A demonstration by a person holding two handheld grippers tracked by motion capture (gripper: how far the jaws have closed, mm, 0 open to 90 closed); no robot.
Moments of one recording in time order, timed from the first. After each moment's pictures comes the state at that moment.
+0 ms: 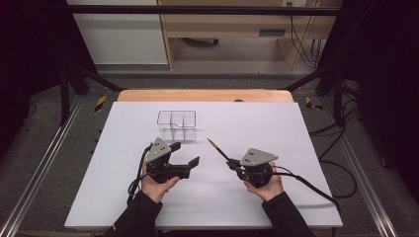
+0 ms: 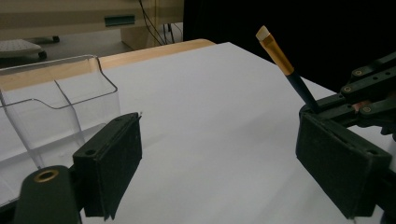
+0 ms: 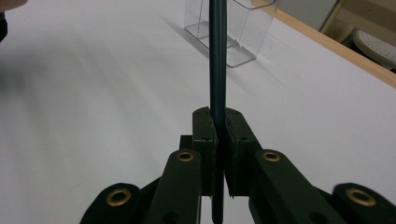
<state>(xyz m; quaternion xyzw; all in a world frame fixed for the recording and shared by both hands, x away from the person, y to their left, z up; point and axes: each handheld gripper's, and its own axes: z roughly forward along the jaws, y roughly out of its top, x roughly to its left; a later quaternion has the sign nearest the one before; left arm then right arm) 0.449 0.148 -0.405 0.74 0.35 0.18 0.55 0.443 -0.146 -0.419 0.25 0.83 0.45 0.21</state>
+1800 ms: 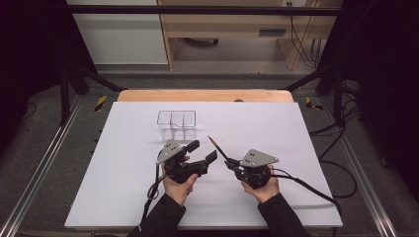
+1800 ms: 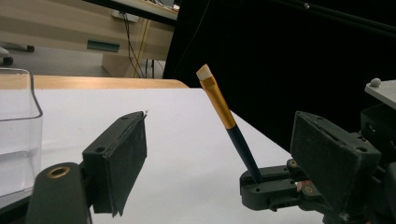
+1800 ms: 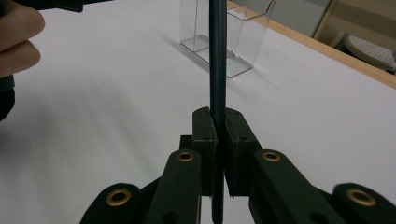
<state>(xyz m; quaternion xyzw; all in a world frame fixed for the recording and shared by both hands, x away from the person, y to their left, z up) 0.447 0.103 -0.411 0.65 0.38 0.13 0.65 0.441 -0.142 -0.426 0.27 0.81 0.48 0.21</state>
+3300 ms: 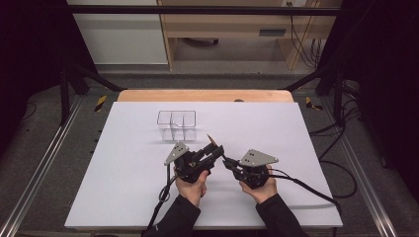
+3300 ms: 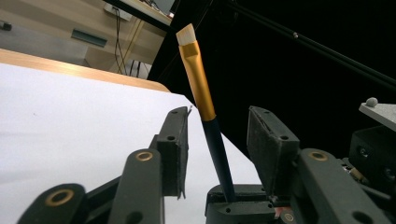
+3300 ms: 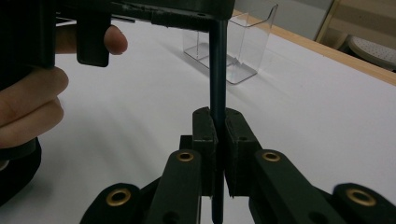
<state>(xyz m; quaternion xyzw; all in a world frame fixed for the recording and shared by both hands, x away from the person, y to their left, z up) 0.450 0.078 -0.427 0.59 0.42 0.07 0.69 0.441 -0.139 -0.428 0.28 0.80 0.49 0.21</state>
